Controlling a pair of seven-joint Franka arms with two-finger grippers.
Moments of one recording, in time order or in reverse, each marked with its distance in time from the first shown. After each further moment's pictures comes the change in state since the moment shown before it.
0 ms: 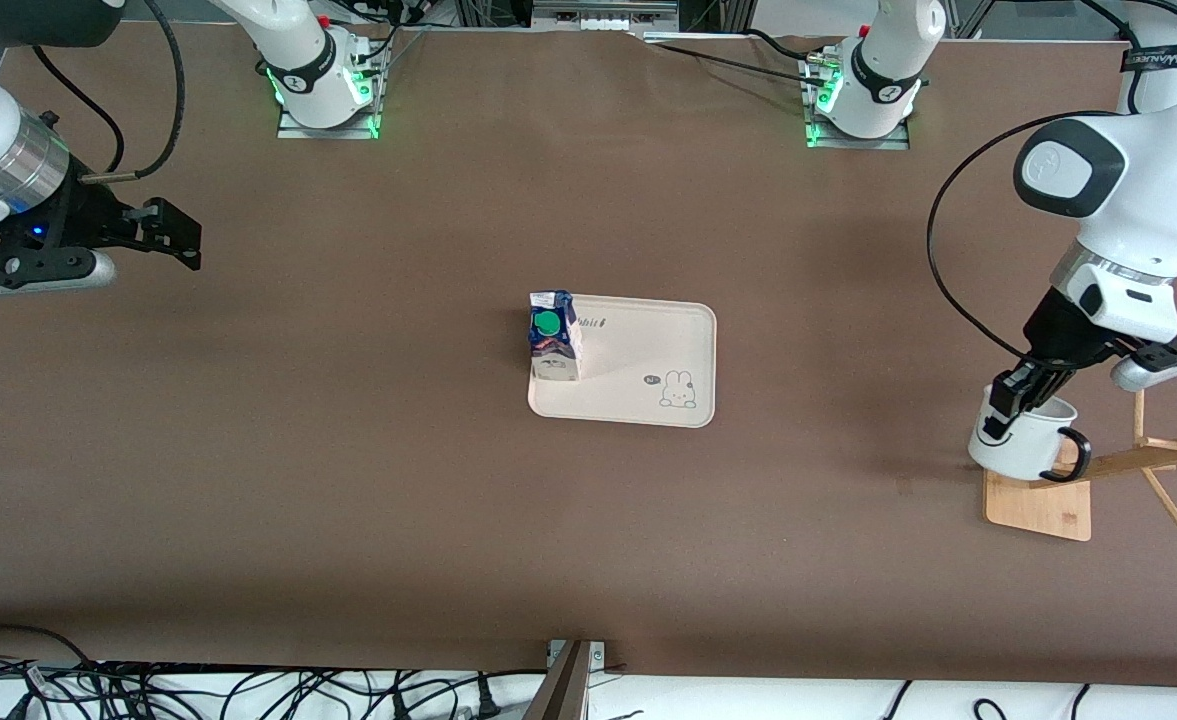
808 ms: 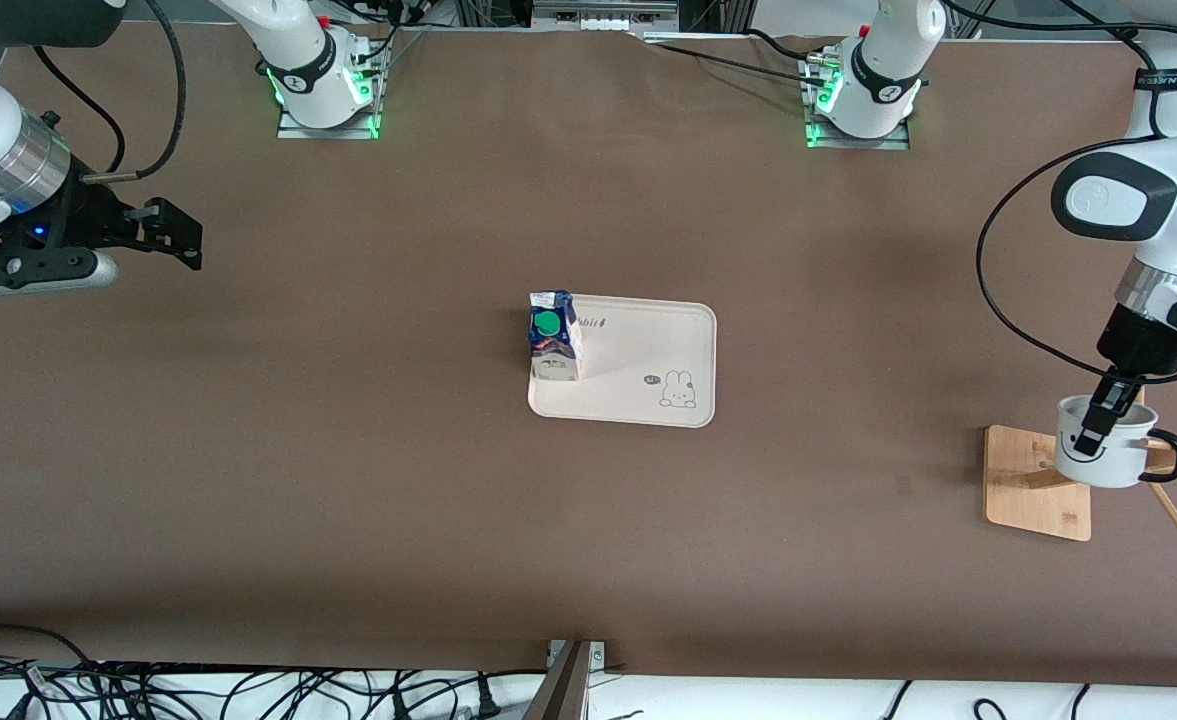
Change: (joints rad) left arm 0.012 0.056 0.113 -0.021 -0.149 0.190 -0.016; right arm 0.000 0.000 0.003 0.000 0.000 0.000 0.000
